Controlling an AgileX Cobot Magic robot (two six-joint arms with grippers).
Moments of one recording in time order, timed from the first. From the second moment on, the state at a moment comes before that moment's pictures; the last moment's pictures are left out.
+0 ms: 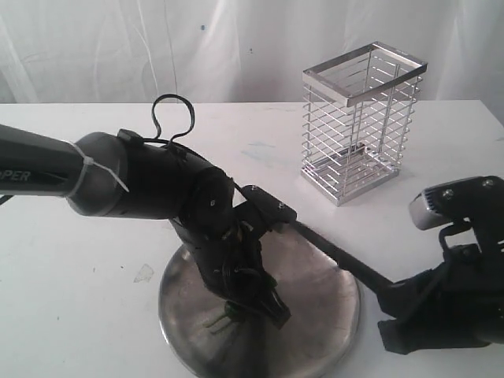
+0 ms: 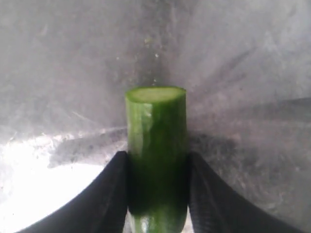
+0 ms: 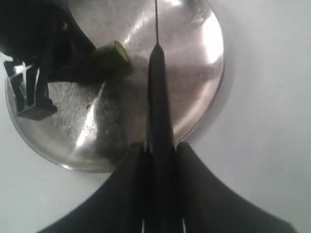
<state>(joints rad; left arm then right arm) -0.74 1.92 -1.21 -0.13 0.62 0.11 0.42 0.96 -0.43 0.46 0.45 -0.37</state>
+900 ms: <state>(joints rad) -0.74 1.76 -1.21 -0.07 0.65 0.11 0.58 1.10 -0.44 0.45 0.38 -0.43</state>
